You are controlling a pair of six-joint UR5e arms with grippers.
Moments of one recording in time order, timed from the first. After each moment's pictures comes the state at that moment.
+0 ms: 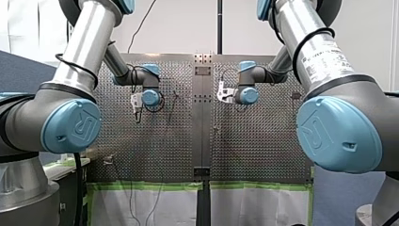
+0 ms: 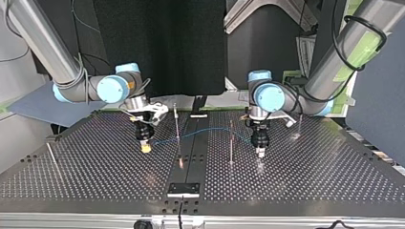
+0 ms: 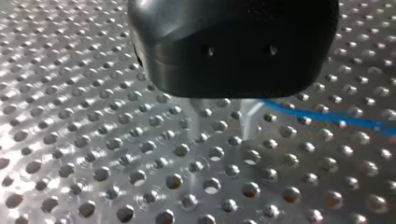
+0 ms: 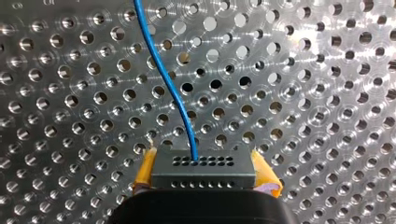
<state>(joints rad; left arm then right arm) -0.18 -1.99 -1.66 -2.56 -1.82 -1.69 2.05 -0.96 1.34 -0.43 1.49 1.69</state>
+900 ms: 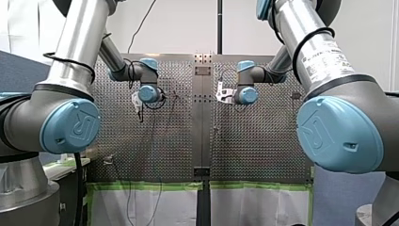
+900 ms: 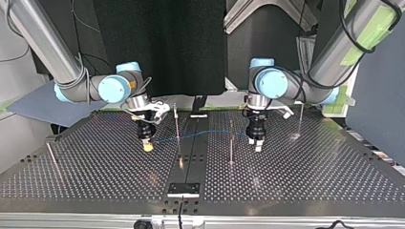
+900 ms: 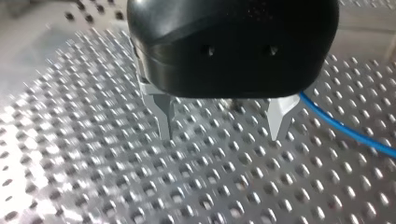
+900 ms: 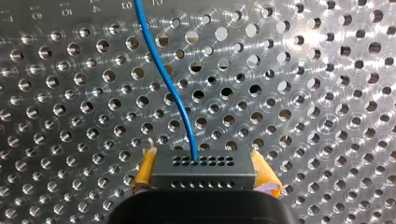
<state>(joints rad) -0.20 -1.88 -1.78 -2.54 -1.73 -1.82 2.06 -0.96 1.34 -0.41 1.49 1.68</state>
